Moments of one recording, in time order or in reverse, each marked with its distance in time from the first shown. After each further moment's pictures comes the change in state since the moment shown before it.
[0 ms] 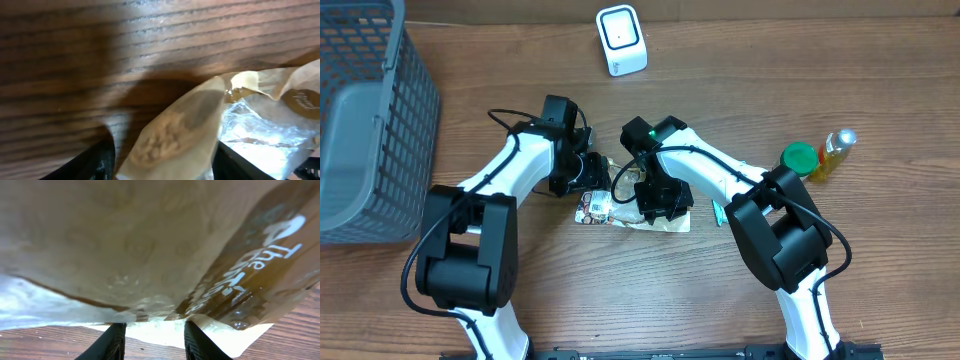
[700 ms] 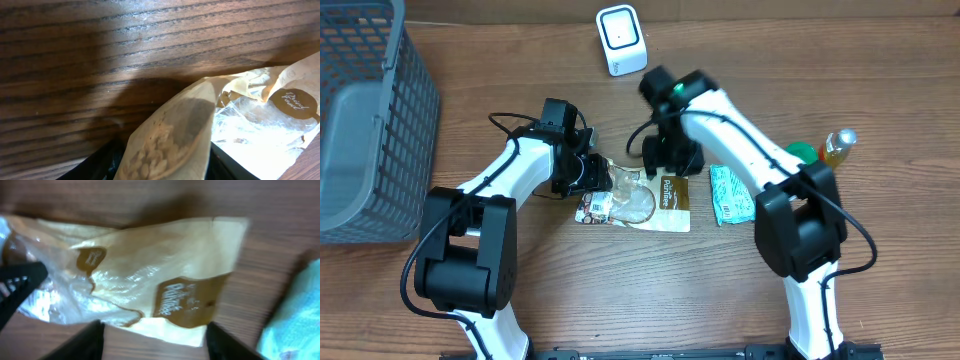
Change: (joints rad) left arm 0.000 -0.011 -0.033 0.043 0.042 -0.003; right arm -0.138 -0.004 0.277 -0.139 -0.010 -0.036
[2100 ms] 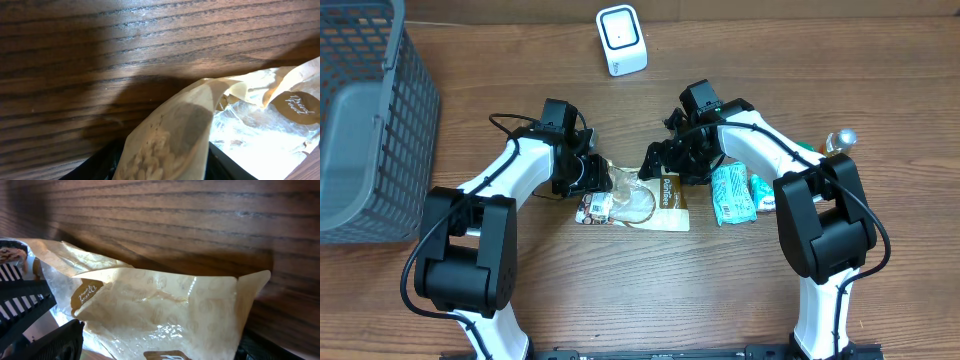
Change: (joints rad) left arm 0.000 0.000 -0.002 0.000 0.007 -0.004; right arm -0.118 -0.072 -0.404 0.500 -0.365 -0.083
